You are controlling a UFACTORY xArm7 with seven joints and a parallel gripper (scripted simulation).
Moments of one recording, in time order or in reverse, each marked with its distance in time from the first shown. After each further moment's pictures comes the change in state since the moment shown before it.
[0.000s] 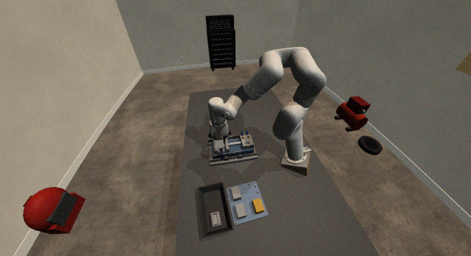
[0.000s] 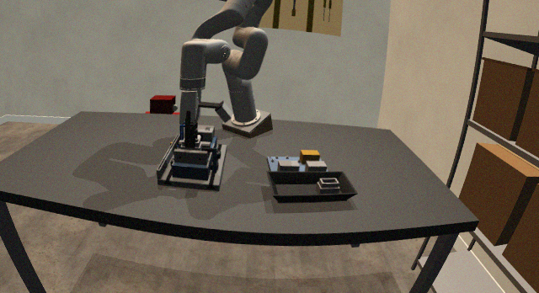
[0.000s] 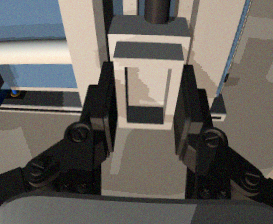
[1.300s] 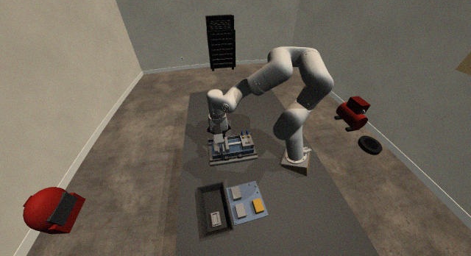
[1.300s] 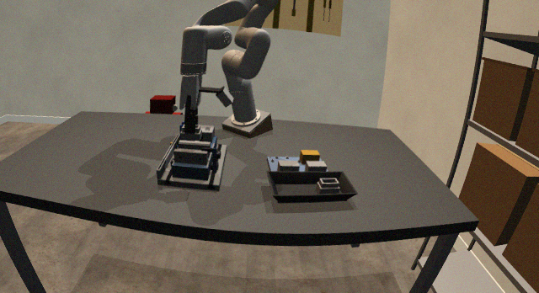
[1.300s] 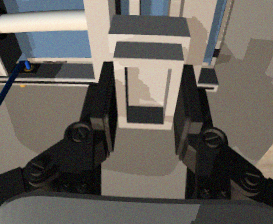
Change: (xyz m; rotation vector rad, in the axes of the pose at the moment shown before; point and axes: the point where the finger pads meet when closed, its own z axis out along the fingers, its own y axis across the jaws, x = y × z) arm 0.000 0.000 -0.043 0.000 0.000 0.000
